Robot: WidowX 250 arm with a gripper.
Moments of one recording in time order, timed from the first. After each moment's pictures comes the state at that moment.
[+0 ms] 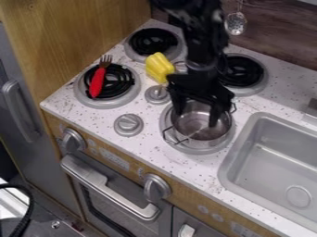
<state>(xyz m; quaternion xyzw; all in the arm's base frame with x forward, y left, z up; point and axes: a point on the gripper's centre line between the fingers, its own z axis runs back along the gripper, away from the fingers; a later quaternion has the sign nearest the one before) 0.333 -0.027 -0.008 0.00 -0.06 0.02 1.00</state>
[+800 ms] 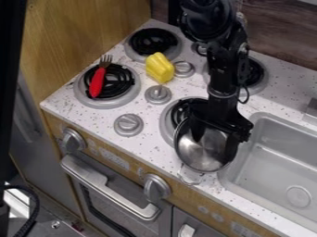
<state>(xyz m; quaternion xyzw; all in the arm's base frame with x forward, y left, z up) 0.326 -0.057 -0.037 -0.02 -0.01 -0.02 1.00</state>
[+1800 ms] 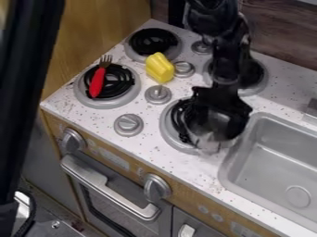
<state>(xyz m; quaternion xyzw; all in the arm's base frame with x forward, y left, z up) 0.383 -0.028 -0.052 0.01 -0.03 0.00 1.00</state>
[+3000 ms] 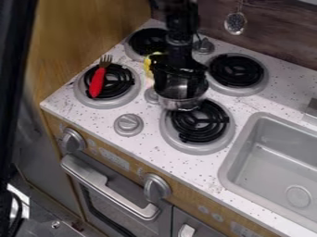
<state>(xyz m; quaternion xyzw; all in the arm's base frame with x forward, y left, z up) 0.394 0.062 -0.022 0.01 -0.03 0.10 0.99</state>
